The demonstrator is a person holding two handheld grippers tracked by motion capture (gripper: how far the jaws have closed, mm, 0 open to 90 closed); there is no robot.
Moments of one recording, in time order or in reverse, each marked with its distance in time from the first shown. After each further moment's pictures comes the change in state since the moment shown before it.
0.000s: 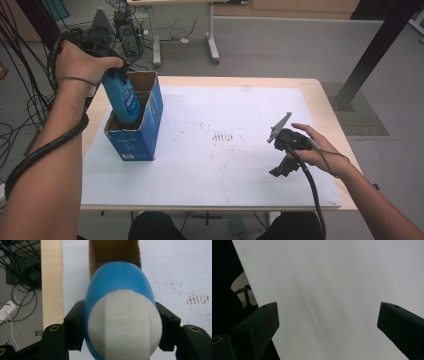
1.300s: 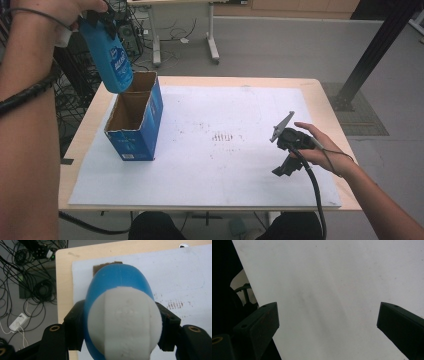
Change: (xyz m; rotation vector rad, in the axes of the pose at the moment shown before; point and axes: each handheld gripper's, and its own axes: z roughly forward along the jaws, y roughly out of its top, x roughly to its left) left arm -0.008 0.031 -0.117 -0.079 0.007 0.045; right arm -0.003 -0.005 -0.005 0.010 -0.006 0.002
